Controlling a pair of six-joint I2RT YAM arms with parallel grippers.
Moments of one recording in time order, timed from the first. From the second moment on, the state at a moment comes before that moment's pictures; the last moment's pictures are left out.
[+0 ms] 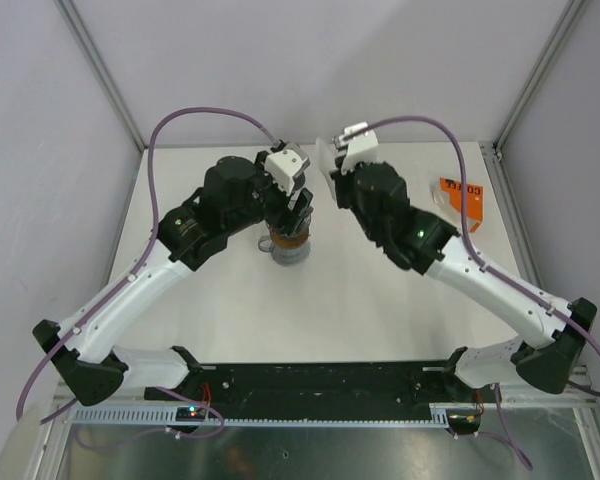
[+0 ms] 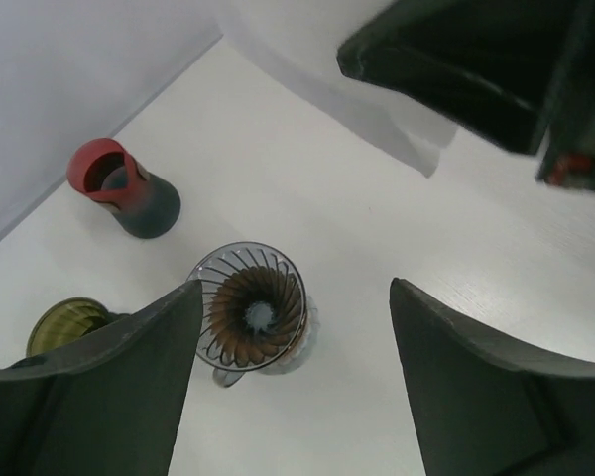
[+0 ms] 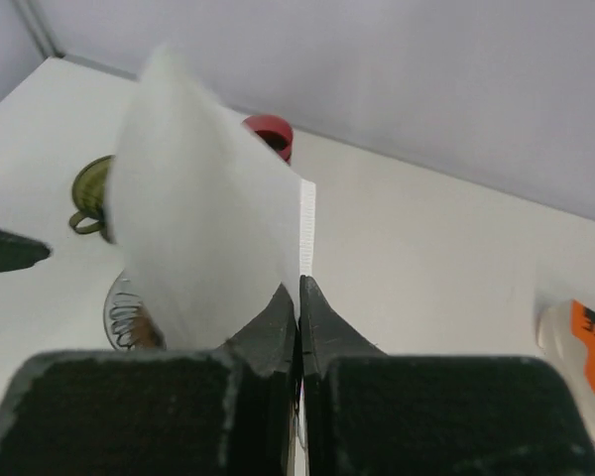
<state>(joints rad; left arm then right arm) -0.76 1.26 1.45 -0.53 0.01 0.13 0.92 1.33 1.38 -0.19 0.63 -0.02</state>
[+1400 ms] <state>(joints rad) -0.33 1.40 1.38 -0.63 0.27 -0.16 0.76 2.18 2.25 -1.07 -0.06 0.19</state>
